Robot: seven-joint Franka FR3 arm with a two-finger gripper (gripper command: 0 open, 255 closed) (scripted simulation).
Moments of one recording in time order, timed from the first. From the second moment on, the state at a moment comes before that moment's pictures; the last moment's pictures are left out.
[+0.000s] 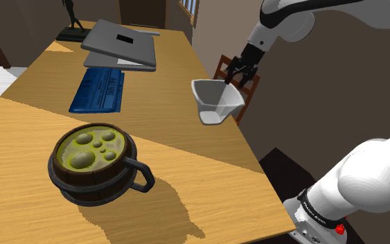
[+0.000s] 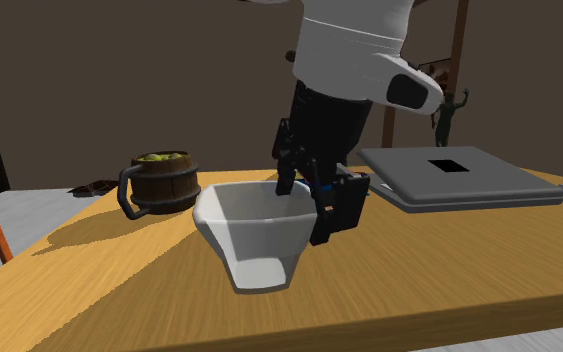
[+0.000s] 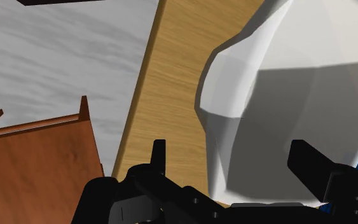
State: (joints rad) arm -0.04 -0.18 -0.16 -2.20 0.37 1.96 -0.19
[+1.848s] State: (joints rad) arm -0.03 -0.18 -0.15 -2.21 0.37 1.98 -0.18
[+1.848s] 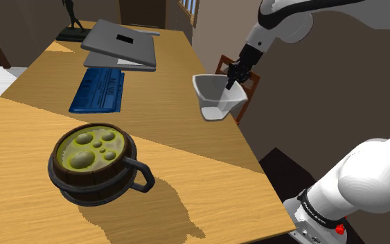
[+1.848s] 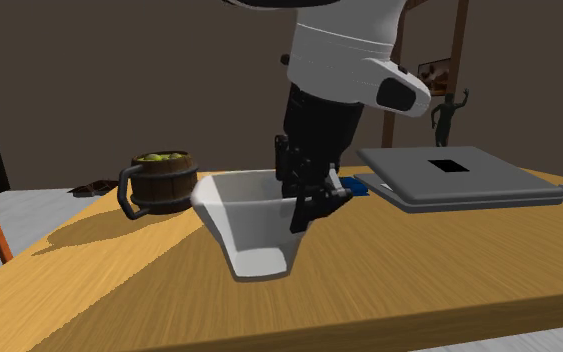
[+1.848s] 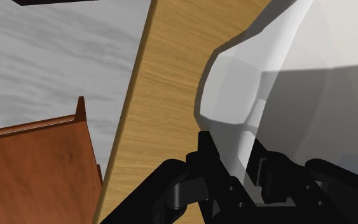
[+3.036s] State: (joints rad) arm -0.03 -0.22 -0.15 -2.01 0.34 1.75 -0.09
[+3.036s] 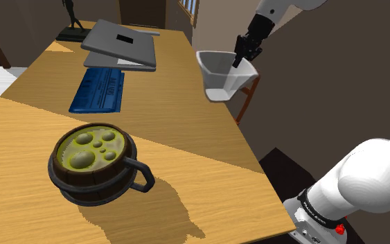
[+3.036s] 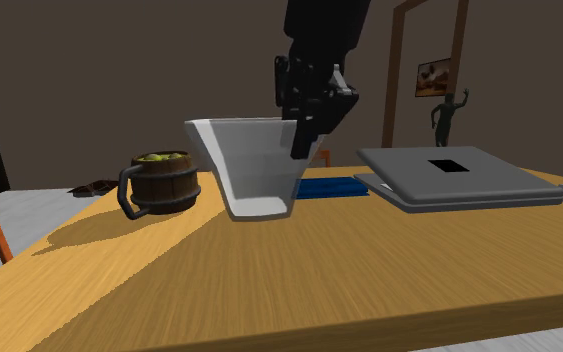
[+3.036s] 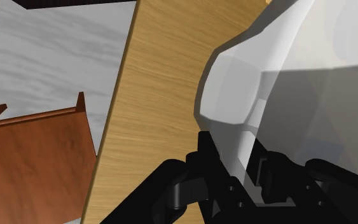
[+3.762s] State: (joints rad) arm -0.03 -0.21 -0.15 -1.86 0.34 1.61 -0.05
